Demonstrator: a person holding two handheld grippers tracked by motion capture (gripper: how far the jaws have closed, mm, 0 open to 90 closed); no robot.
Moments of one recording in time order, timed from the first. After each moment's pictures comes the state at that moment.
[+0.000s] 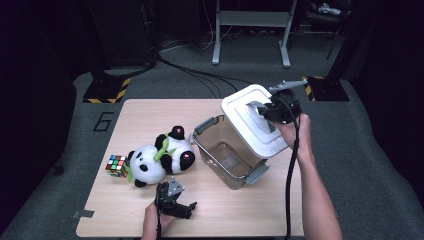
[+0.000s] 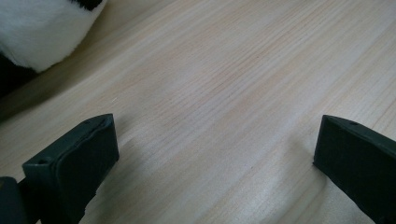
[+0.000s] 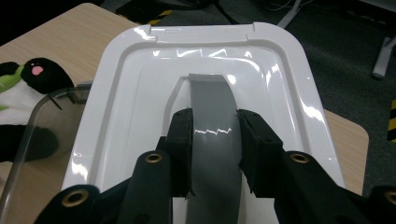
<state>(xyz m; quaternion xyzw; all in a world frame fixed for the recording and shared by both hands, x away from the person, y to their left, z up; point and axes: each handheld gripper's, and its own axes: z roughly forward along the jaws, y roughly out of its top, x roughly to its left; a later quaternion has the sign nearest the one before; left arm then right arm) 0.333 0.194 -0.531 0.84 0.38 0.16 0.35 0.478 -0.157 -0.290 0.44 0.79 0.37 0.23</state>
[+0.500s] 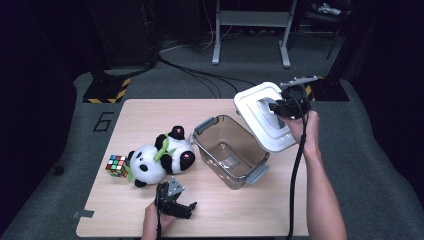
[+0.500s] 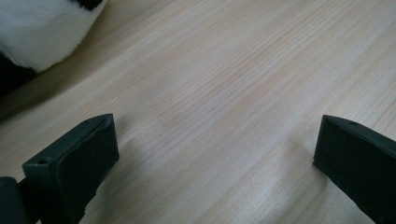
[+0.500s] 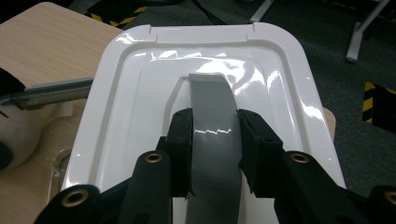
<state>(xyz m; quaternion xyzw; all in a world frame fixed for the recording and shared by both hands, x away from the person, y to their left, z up) 0.333 0.194 -0.531 0.84 0.38 0.16 0.35 0.496 -0.185 -0.294 0.48 0.77 0.35 0.25</state>
